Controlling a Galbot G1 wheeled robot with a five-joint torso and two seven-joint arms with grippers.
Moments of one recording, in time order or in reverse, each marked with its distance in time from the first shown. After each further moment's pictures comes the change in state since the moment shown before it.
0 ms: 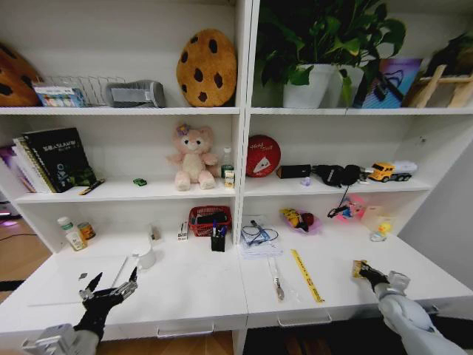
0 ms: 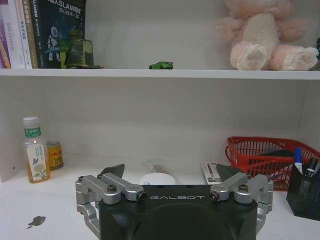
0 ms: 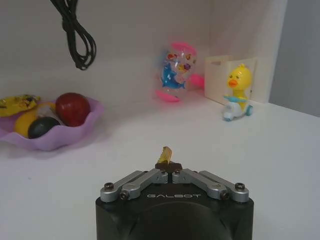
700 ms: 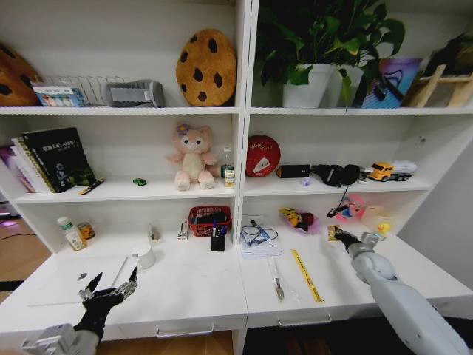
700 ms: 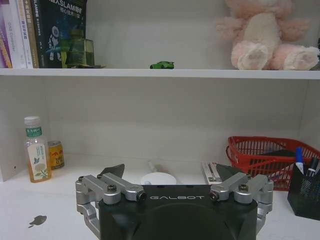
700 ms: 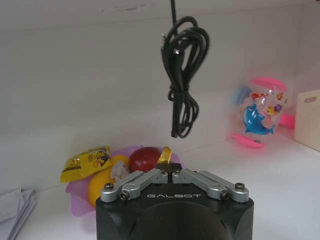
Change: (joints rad) left arm 0.000 0.000 0.000 0.000 0.000 0.000 0.000; right arm 0.465 0.011 -0.292 -0.185 0.004 -0.046 -0.060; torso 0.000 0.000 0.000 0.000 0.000
